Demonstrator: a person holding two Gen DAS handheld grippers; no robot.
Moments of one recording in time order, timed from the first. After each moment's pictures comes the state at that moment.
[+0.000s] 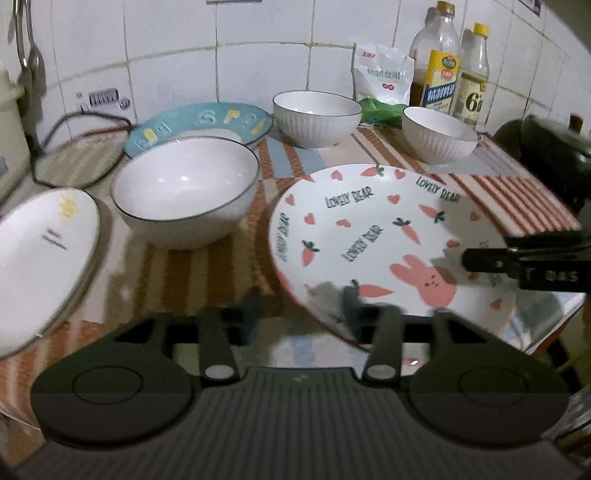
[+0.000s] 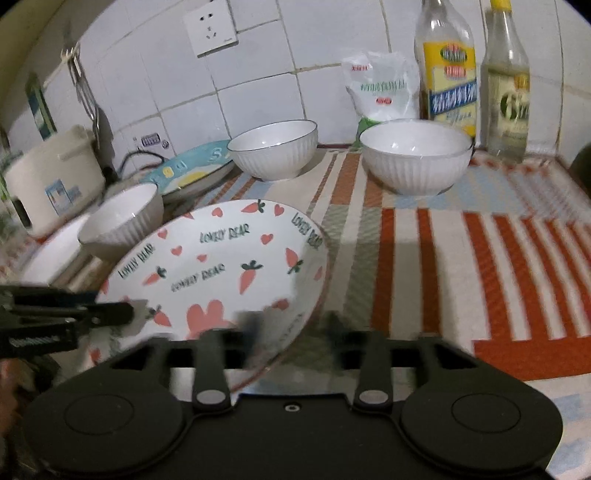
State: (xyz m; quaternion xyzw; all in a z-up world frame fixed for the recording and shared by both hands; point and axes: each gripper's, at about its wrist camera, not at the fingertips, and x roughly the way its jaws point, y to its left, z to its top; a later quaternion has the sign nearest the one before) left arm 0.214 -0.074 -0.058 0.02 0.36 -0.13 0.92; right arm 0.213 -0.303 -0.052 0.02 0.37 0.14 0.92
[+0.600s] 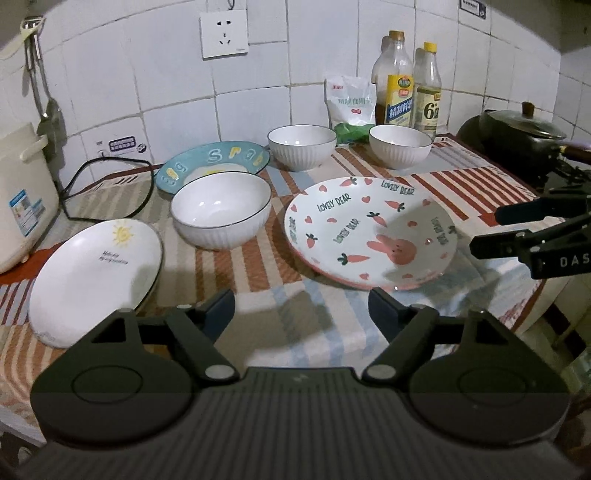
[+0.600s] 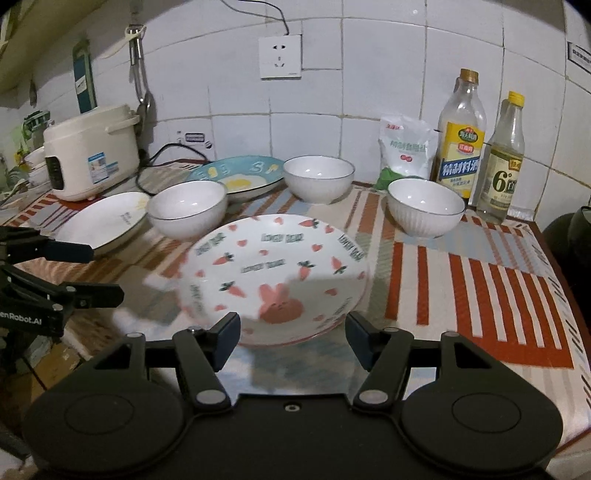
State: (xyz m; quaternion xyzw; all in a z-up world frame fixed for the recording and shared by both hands) left arm 0.126 -0.033 -0.005 0.06 0.32 -0.16 0.93; right arm 0.126 -0.262 0.018 -0.04 0.36 0.16 0.92
